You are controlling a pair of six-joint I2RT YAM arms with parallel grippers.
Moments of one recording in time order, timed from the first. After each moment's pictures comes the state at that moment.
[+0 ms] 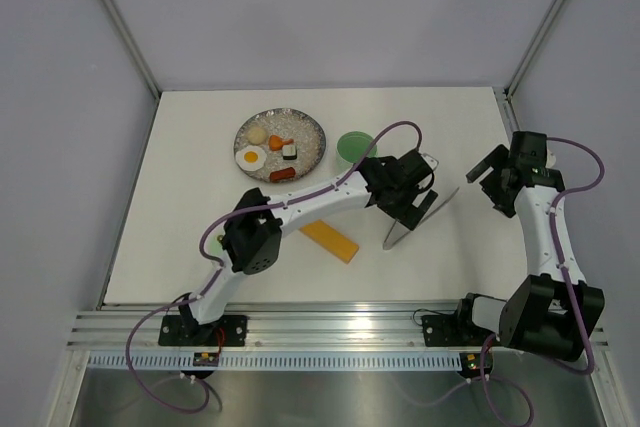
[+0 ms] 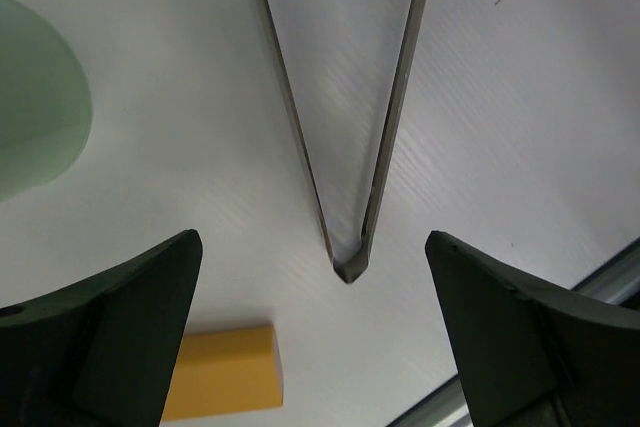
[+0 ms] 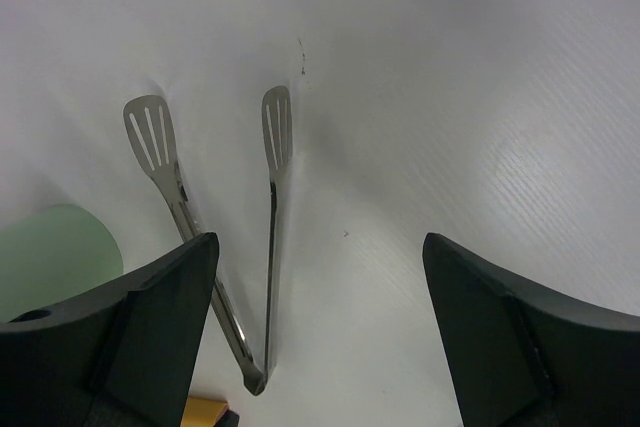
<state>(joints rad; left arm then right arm) -1.07 2.19 2.02 -0.84 -0.10 -0.33 -0.23 1.23 1.02 -0.75 0.06 0.61</state>
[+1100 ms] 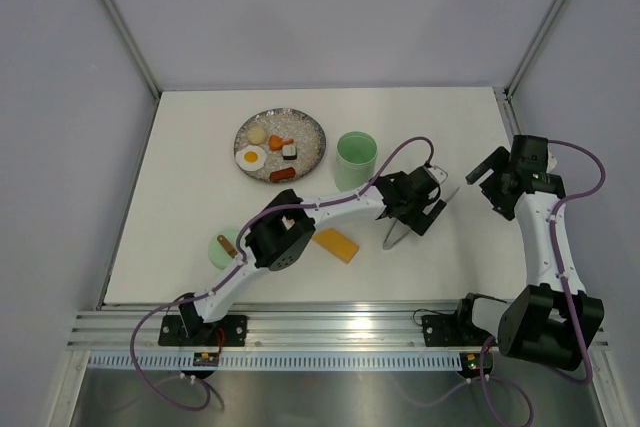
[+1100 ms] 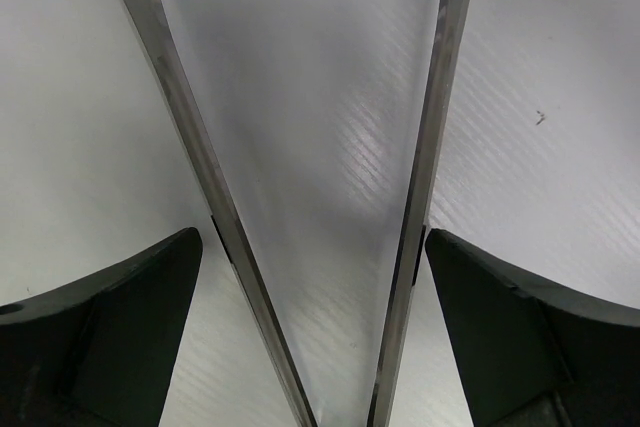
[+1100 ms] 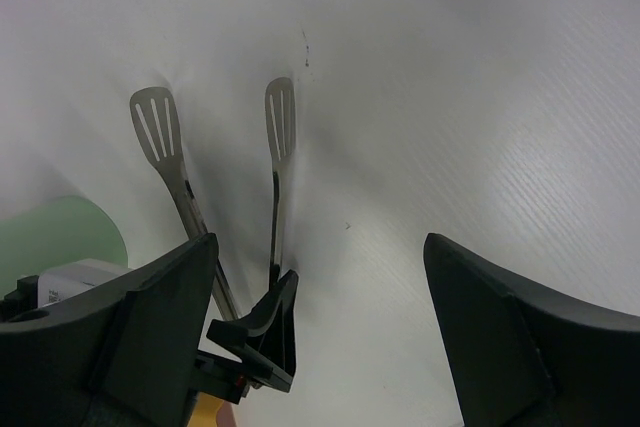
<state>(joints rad) -1.07 2.42 2.02 -0.52 -0.11 -0.27 -0.23 1.17 0.99 -0.75 0.05 0.61</state>
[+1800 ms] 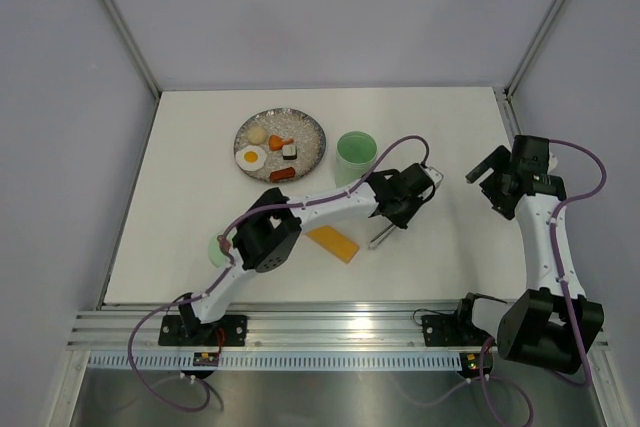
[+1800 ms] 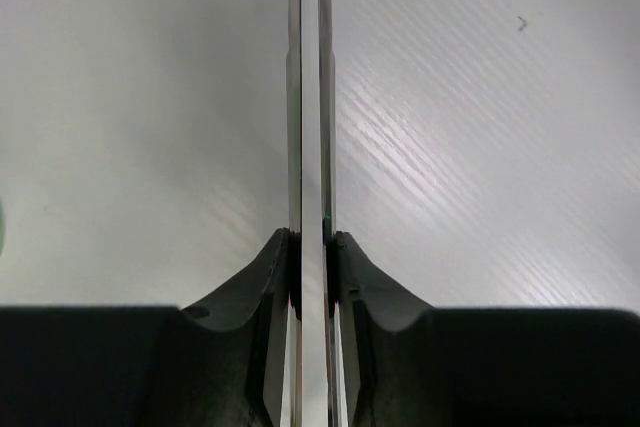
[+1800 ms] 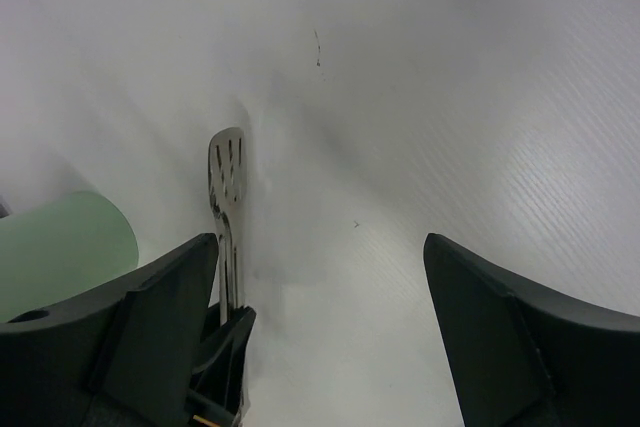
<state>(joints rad) -1.07 2.33 1.96 -0.60 -0.07 -0.25 -0.23 1.16 0.99 -0.75 0.03 0.62</state>
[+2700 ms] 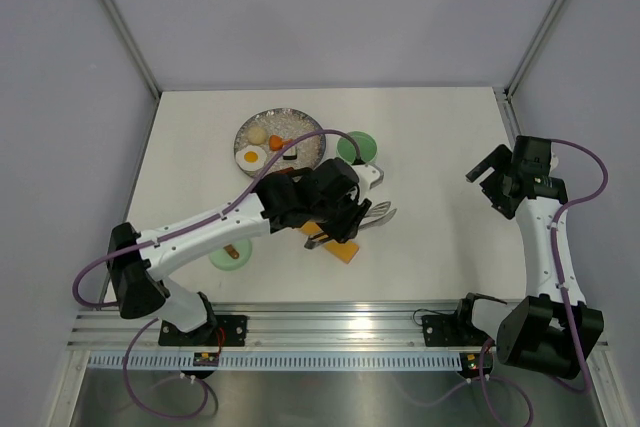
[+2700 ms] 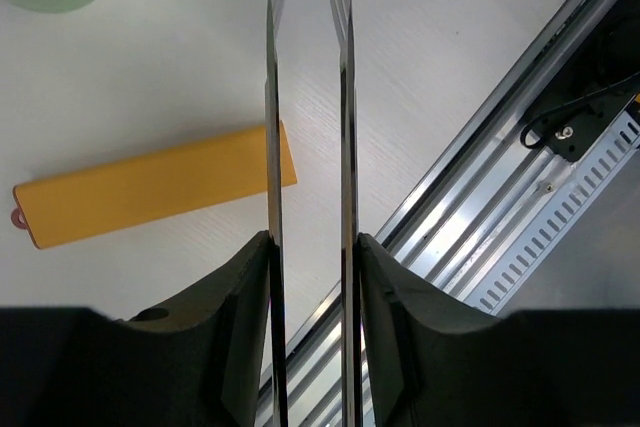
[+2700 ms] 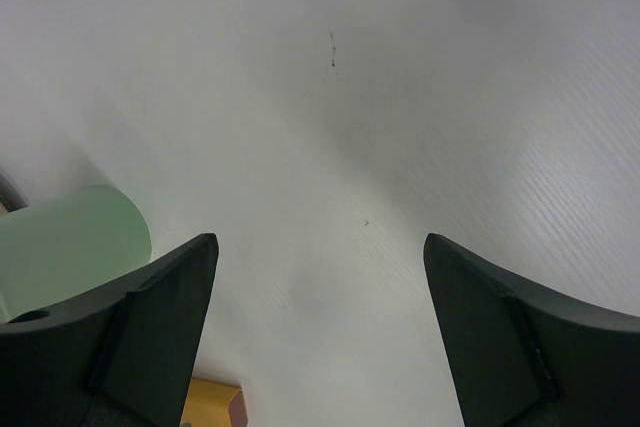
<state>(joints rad) -1.07 1.49 1.42 -0.79 0.02 -0.26 -0.23 1.13 0.99 -0.75 0.02 0.62</state>
